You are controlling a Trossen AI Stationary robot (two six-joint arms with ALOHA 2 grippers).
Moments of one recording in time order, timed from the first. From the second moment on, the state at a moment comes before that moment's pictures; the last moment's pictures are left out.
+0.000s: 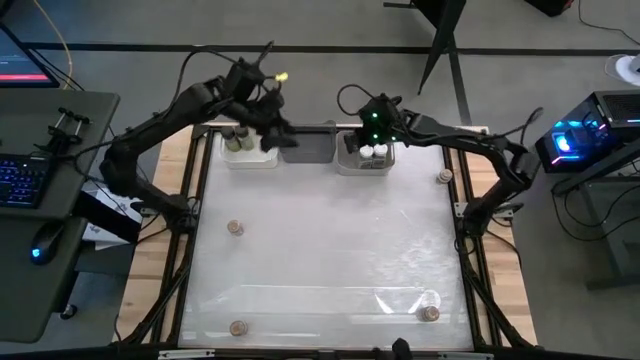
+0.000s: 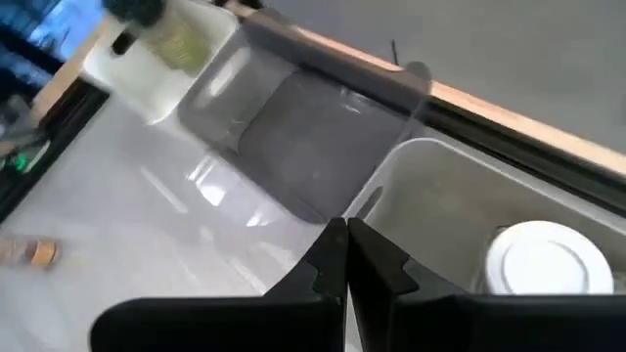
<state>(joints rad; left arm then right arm) 0.60 1.46 1.57 -0.87 0.58 -0.02 -0.57 1.60 1.23 -0.38 -0.04 0.45</state>
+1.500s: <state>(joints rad) 0.66 1.06 0.90 -0.27 0.49 -0.29 -0.75 1.23 0.86 -1.17 0.33 1.21</state>
